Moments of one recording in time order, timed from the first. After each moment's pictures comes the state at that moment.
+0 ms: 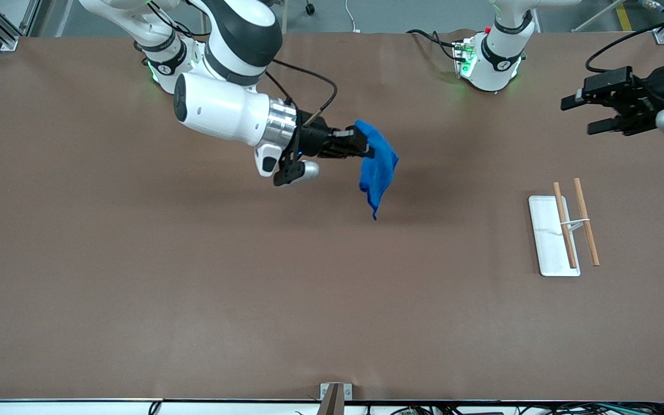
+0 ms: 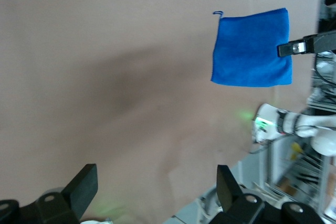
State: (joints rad) left arm -0.02 -0.02 0.13 -1.66 -0.63 1.33 0.32; right arm 0.08 0.42 0.79 -1.63 0.86 2.51 0.33
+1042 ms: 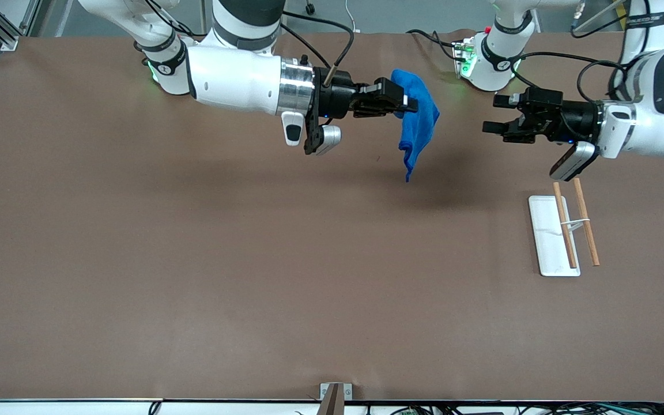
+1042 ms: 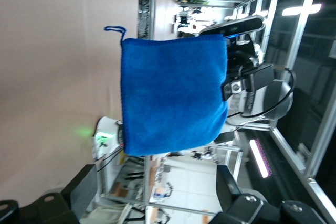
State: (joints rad) left arm -0.03 -0.03 0.11 -2.16 -1.36 1.38 0.50; right arm 0.10 0.43 0.86 -1.53 1.06 2.56 0.32
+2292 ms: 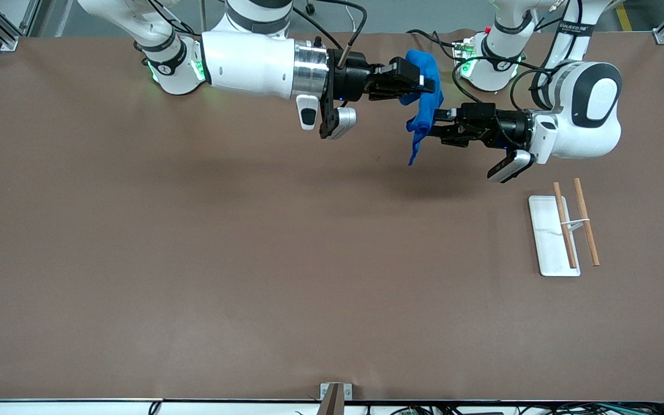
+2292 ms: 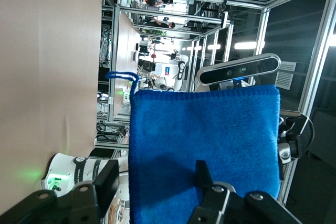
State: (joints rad) left arm -0.04 -0.02 -0.07 -2.32 -1.67 1.56 0.63; right arm 0.16 0.43 0.87 -1.50 1.11 2.60 0.33
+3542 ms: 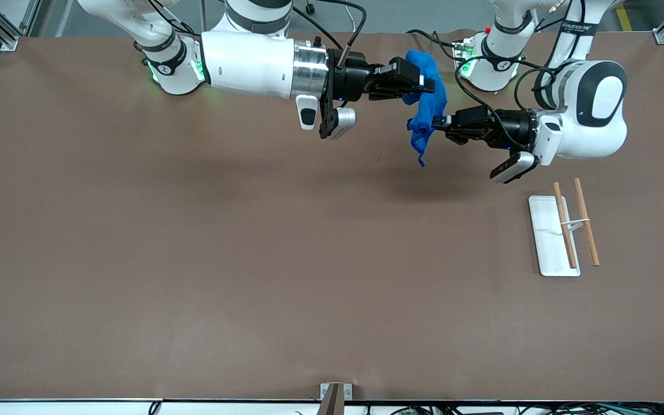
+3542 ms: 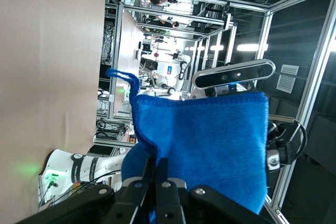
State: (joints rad) left arm -0.04 -0.03 -0.06 -2.27 -1.62 1.56 0.55; right arm 0.16 0.43 0.87 -1.50 1.12 2.60 0.34
